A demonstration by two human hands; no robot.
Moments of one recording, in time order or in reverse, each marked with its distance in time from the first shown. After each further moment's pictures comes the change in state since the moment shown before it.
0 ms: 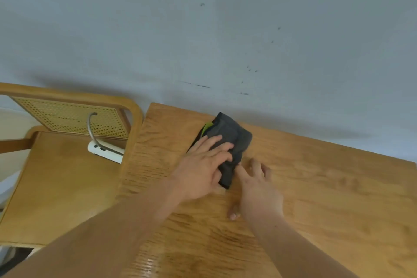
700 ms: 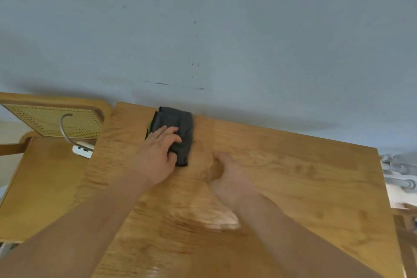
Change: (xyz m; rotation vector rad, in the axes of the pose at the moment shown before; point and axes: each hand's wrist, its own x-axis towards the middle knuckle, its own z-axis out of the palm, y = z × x) left_hand 0.011 0.043 0.003 -0.073 0.138 -0.519; right_hand 0.001 0.088 0.009 0.761 0.000 -0.109
